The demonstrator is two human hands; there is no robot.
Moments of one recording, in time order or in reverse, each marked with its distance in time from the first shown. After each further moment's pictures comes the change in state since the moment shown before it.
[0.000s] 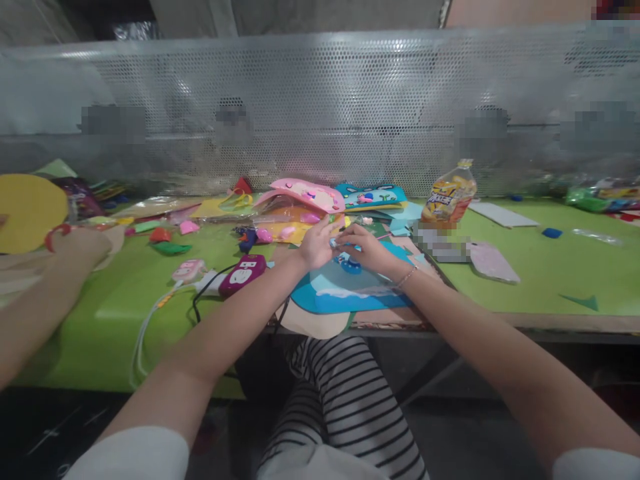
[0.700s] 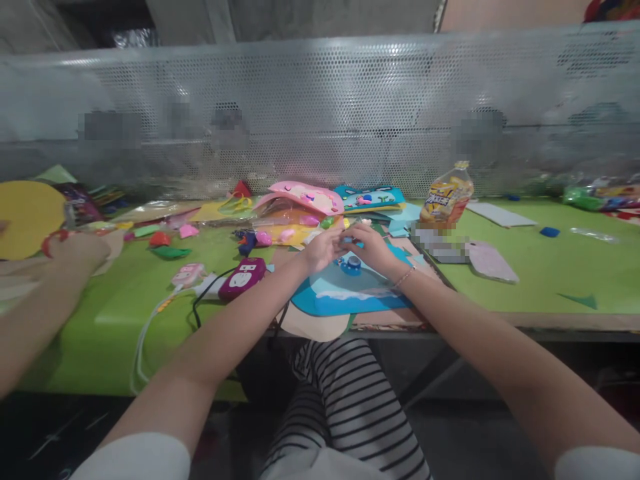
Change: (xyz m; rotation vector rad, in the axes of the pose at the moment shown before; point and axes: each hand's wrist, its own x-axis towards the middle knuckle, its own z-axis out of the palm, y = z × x) left_hand 0.008 -0.009 0.001 -0.187 -0.042 -0.019; right_hand 0.000 0.006 -0.003 -0.119 0.136 0.008
